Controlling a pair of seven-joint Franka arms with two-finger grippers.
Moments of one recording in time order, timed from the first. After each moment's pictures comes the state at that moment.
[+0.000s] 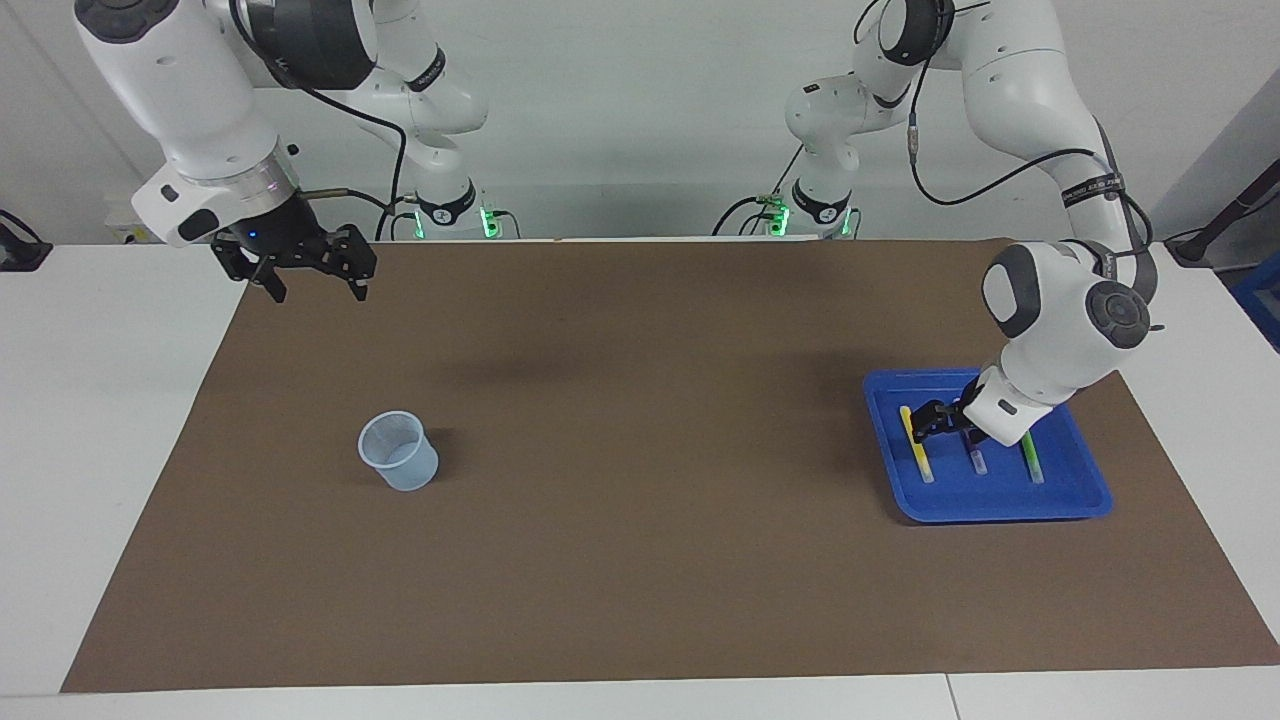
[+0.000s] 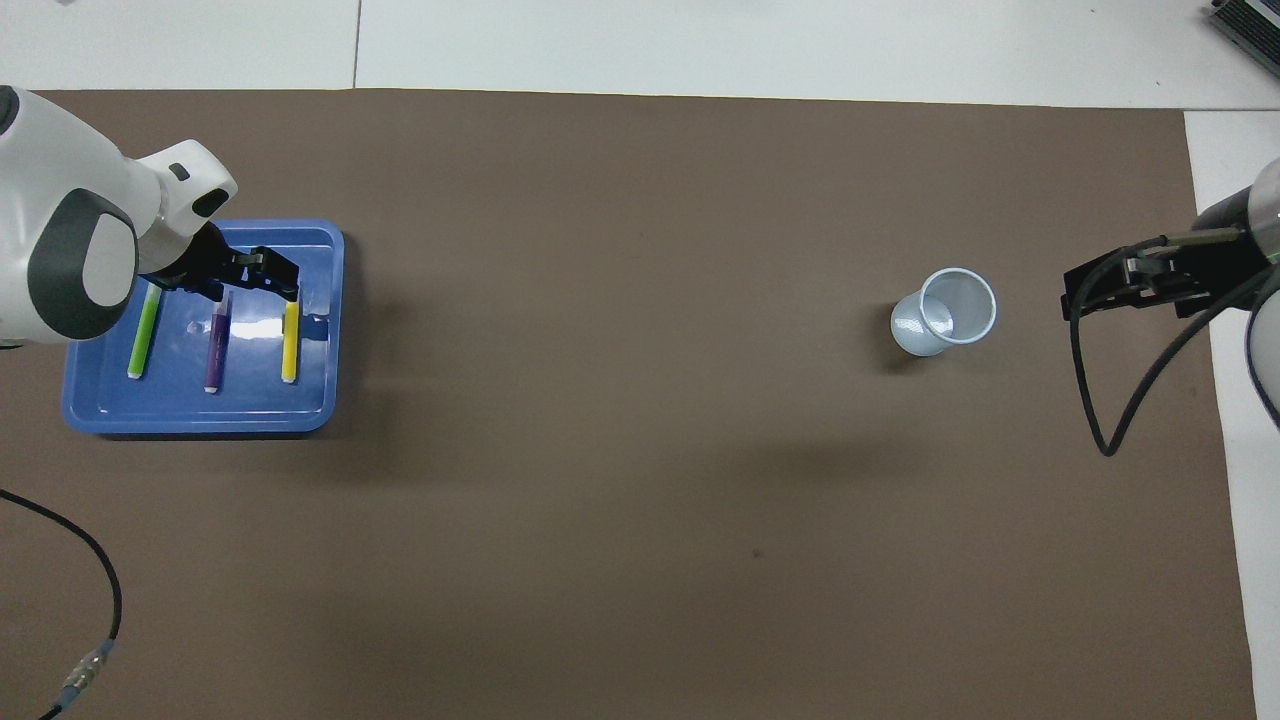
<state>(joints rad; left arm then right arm) 0.17 0.43 -0.22 -1.63 0.02 1.96 0.05 -0.01 0.11 0.04 -1.45 -0.02 1.50 0.03</state>
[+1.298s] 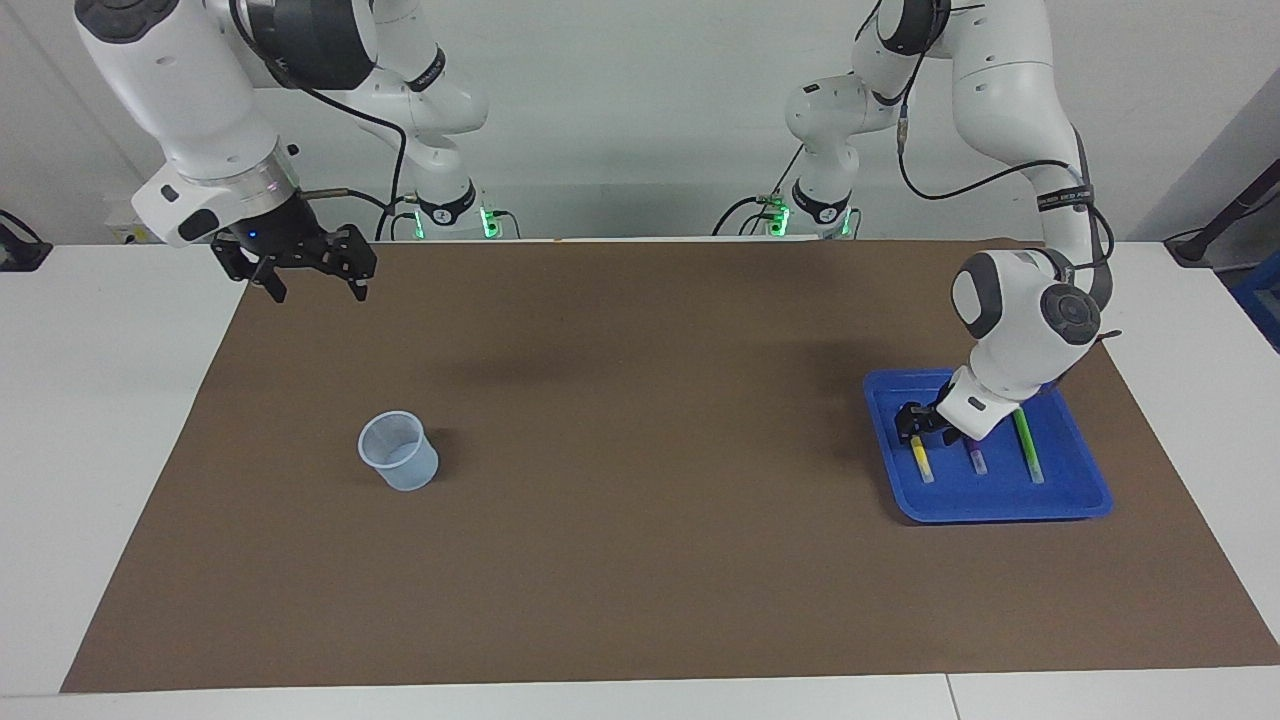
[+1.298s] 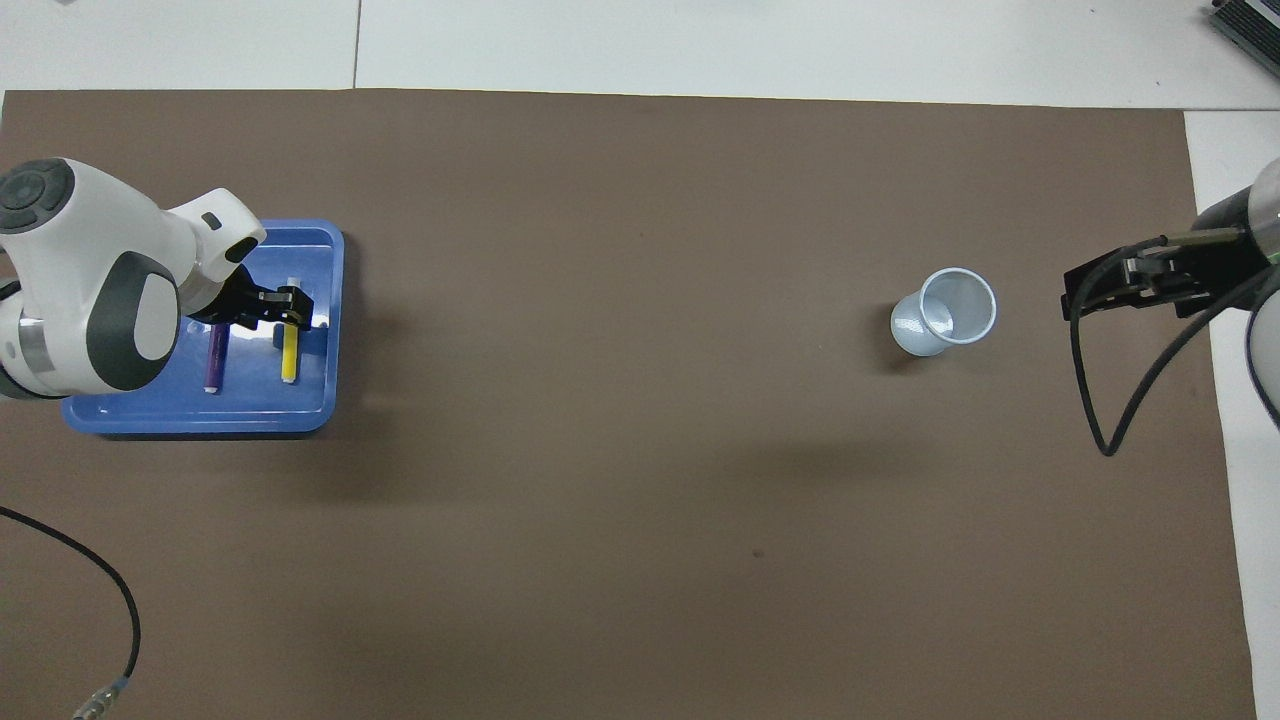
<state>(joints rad) 0.18 0.38 -0.21 -1.86 0.02 2.19 0.05 -0.01 0.11 0.04 -1.45 -0.02 1.50 0.03</state>
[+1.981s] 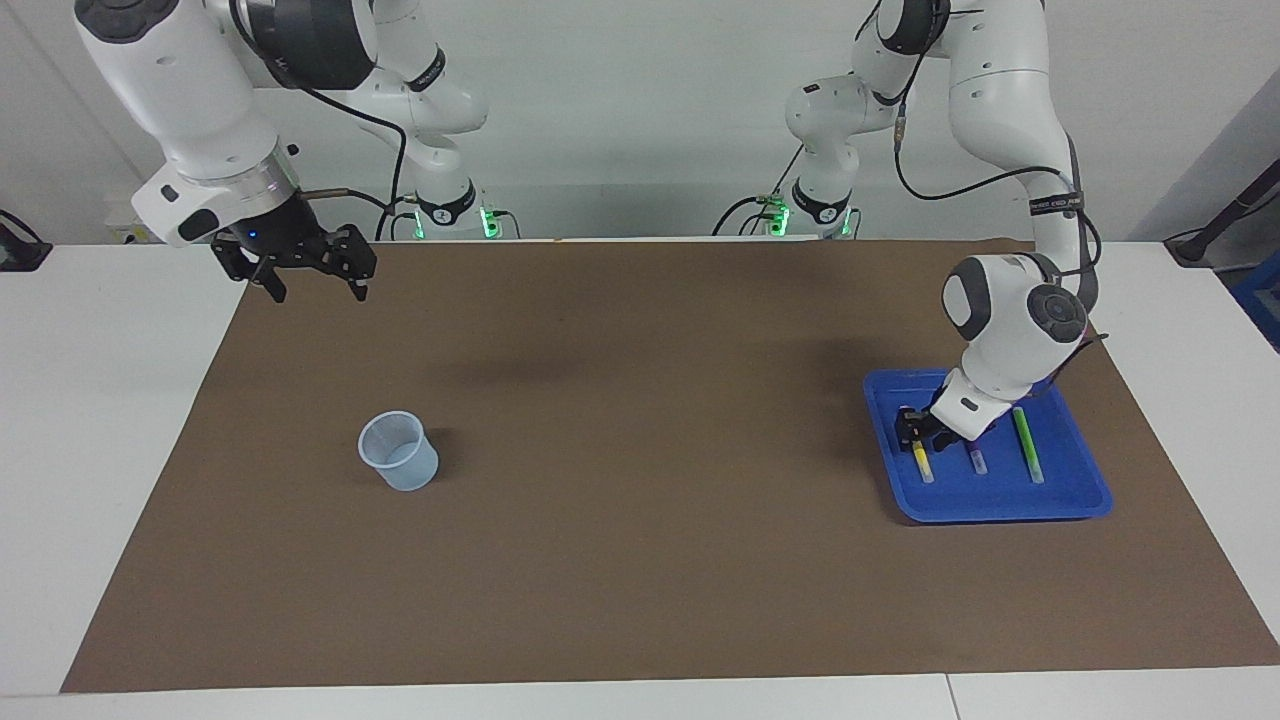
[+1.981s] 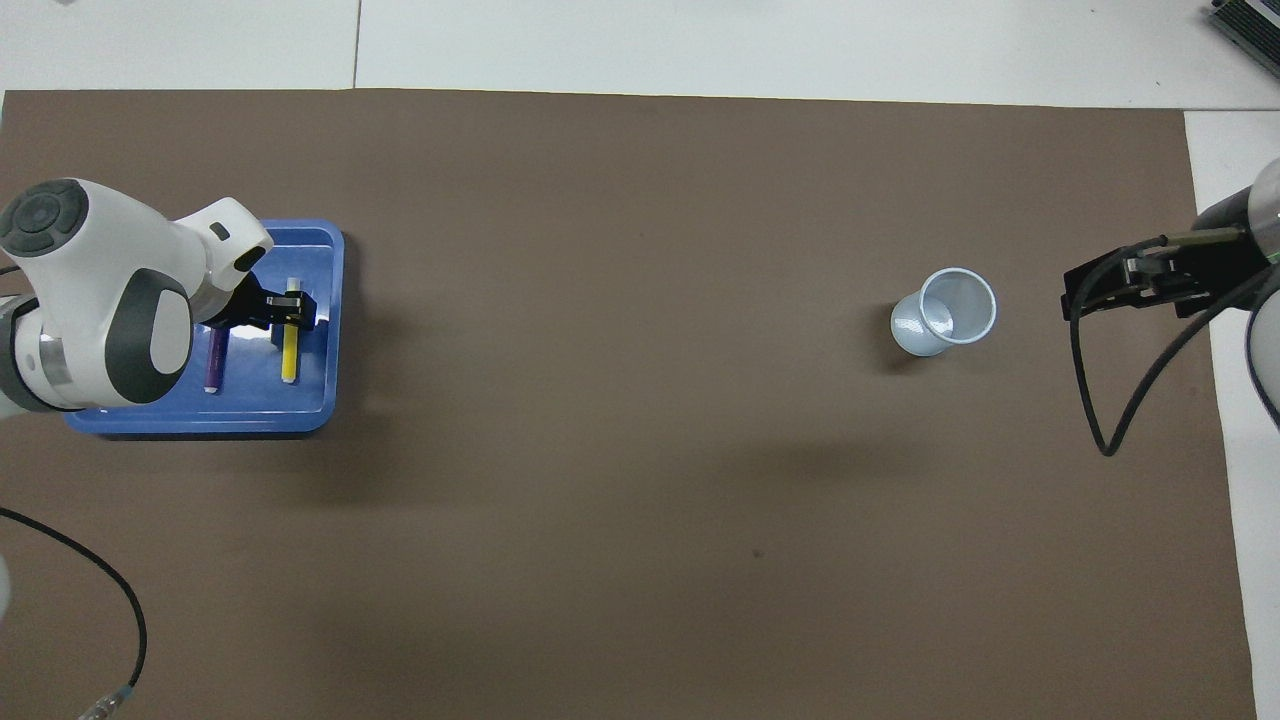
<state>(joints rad) 0.18 0.38 -0.21 -1.88 0.02 2.24 0.05 -0.01 0.11 0.04 -1.45 -0.02 1.50 0.03</state>
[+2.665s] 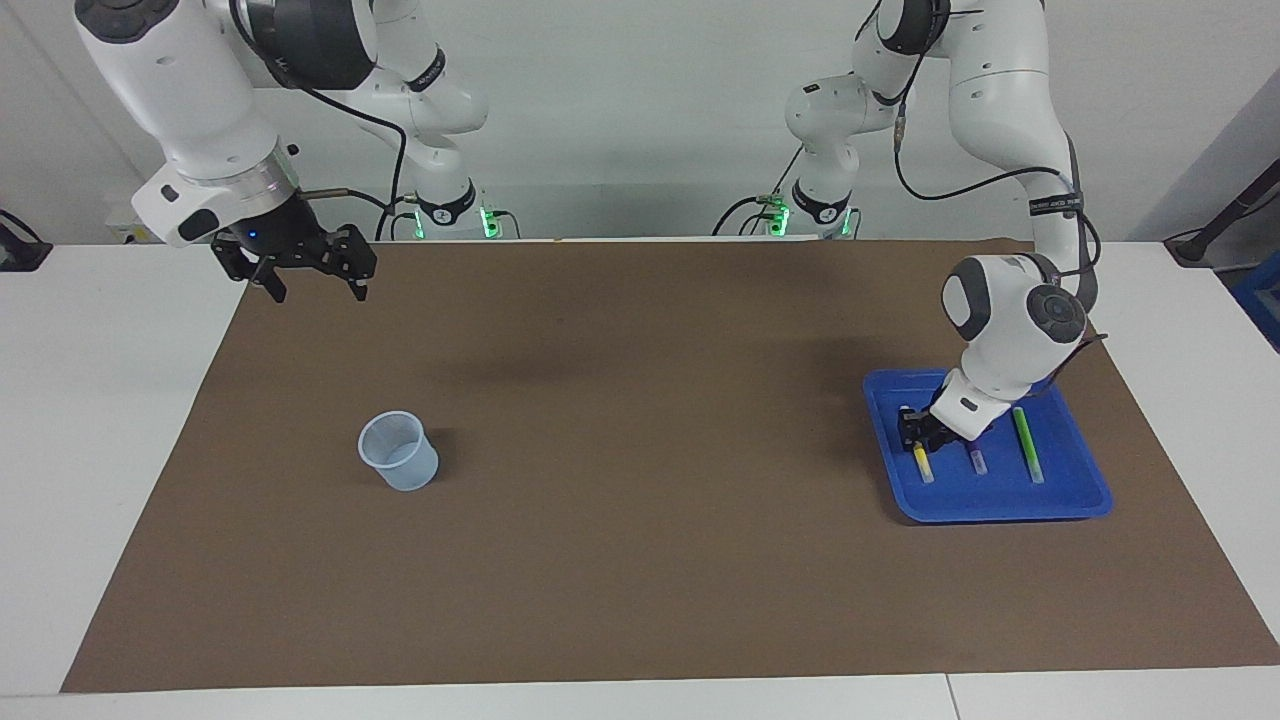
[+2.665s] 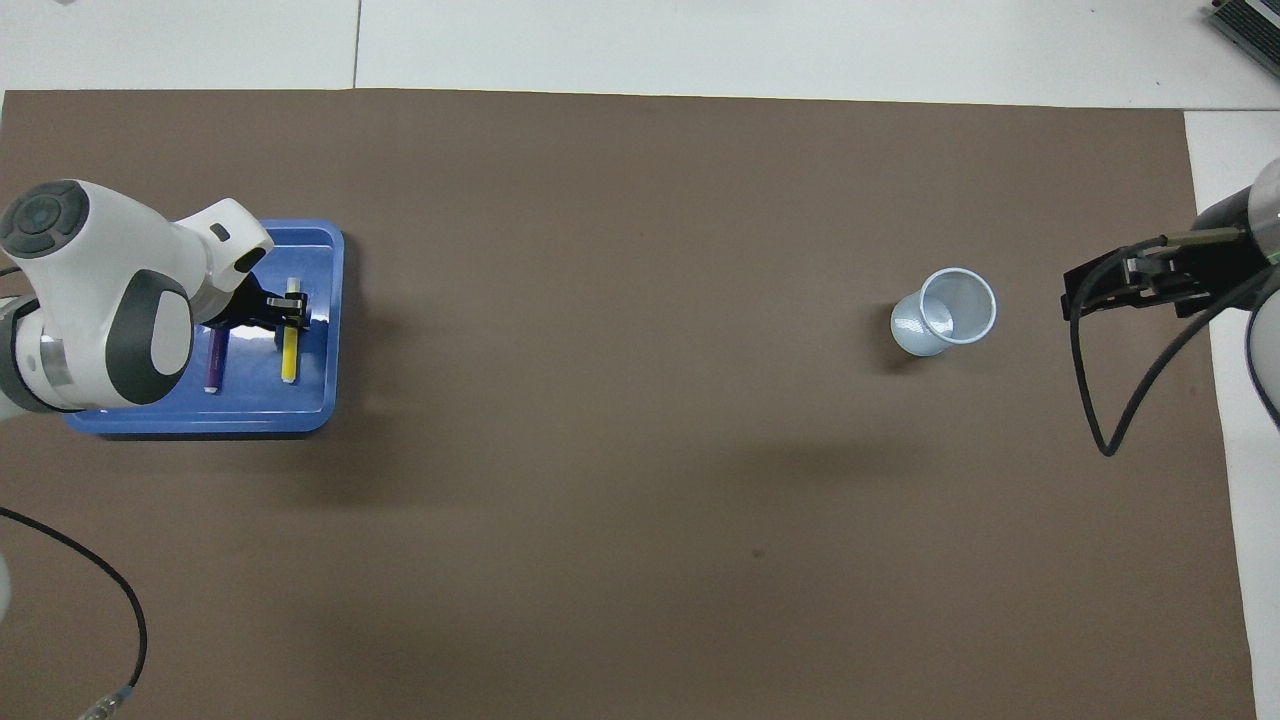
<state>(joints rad) 0.18 0.38 -0.21 -1.89 0.02 2.24 0.05 -0.01 0.11 0.04 -1.45 -0.02 1.50 0.03</state>
